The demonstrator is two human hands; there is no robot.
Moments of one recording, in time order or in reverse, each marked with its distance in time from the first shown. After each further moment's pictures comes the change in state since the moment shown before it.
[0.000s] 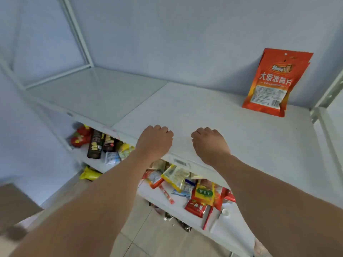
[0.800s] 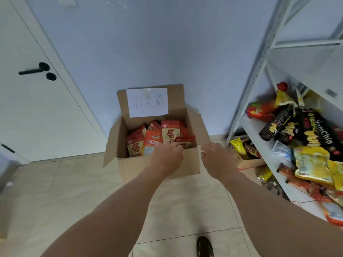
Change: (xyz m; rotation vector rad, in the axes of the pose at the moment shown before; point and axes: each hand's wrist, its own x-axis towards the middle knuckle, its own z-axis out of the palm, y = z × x) left_hand -0.656 -0.268 0.087 -0.167 -0.234 -0.975; right_hand -0.060 -0.704 -0.005 0.251 -0.056 -0.777
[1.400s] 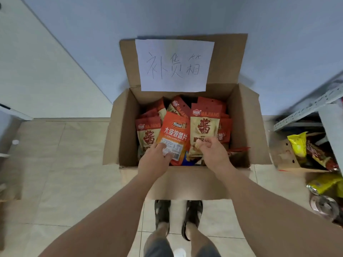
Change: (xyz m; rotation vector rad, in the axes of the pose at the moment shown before) left_hand 0.137 -0.231 0.257 -0.577 -0.413 -0.790; right_hand 0.300 -0.085 0.236 1.028 -0.532 0.530
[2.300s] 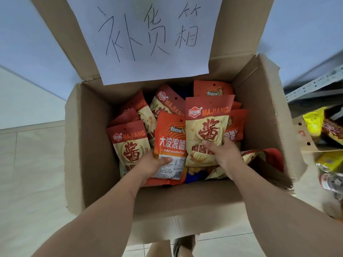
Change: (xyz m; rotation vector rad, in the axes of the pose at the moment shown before) left_hand 0.195 -0.066 0.094 -0.600 -0.525 -0.294; right_hand 0.174 0.076 0.043 0.299 0.154 0.324
